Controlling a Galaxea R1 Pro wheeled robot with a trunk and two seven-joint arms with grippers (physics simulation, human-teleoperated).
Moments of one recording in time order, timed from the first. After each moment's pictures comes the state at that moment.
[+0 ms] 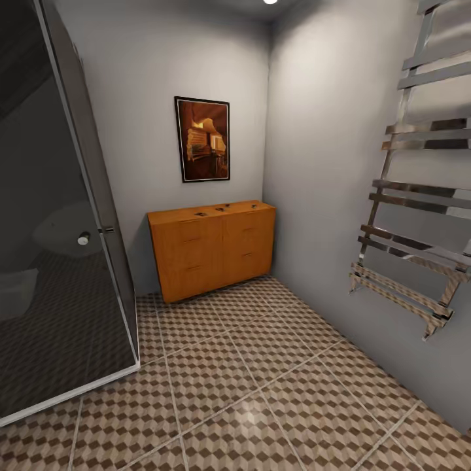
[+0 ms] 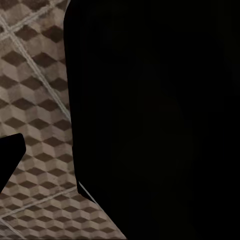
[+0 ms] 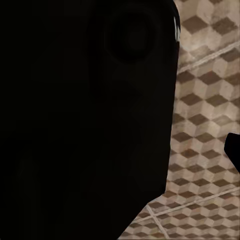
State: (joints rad) left arm 0.00 0.00 0.00 0.00 0.00 0.00 0.00; right arm 0.00 0.00 0.00 0.00 0.00 0.00 0.00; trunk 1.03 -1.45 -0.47
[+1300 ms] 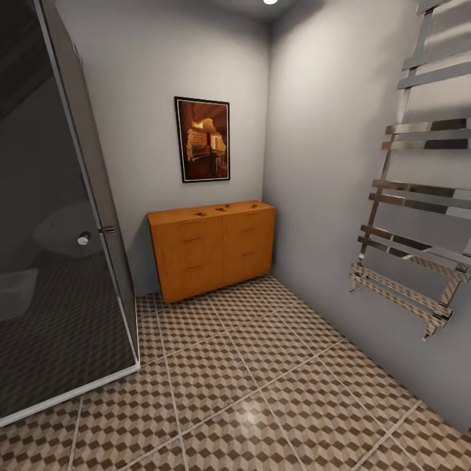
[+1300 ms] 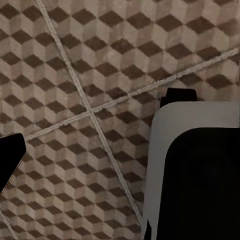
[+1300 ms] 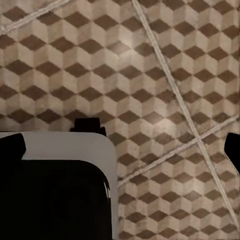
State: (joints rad) left arm -0.06 0.09 0.02 -0.15 0.02 -0.01 0.10; right arm -0.05 -0.05 0.00 -0.21 0.00 -0.07 -0.08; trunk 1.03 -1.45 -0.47
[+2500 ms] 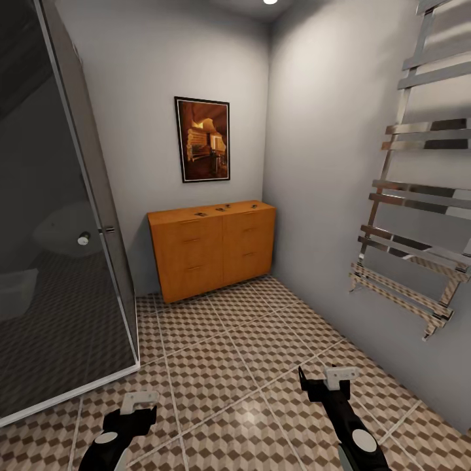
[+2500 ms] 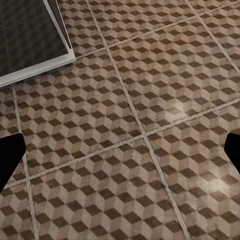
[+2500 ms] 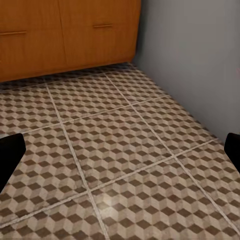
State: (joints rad) left arm -0.14 0.03 -0.02 -1.14 0.05 0.41 0.17; right arm -0.14 -0.04 0.07 -1.19 0.00 0.01 -0.06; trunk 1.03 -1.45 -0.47
